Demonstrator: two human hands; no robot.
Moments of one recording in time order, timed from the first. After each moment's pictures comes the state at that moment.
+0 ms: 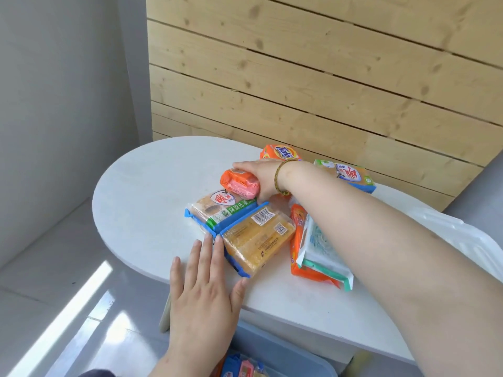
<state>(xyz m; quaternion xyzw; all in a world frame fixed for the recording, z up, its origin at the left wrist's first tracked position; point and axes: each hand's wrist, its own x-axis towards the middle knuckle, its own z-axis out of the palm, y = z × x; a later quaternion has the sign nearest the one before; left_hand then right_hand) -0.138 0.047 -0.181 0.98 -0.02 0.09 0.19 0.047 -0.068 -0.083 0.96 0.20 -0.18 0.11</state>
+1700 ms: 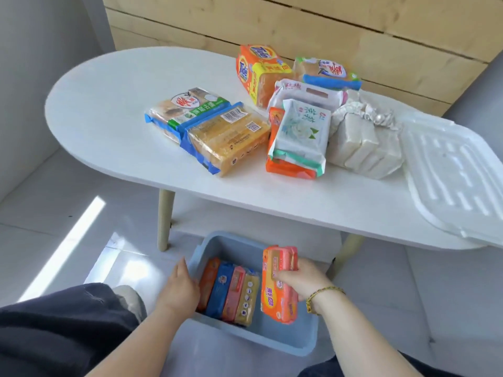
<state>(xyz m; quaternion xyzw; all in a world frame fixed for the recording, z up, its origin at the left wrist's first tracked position) -0.198 0.054 -0.344 0.91 0.11 -0.26 0.29 -0.218 -0.151 -0.267 0.83 -0.26 -0.26 -0.41</state>
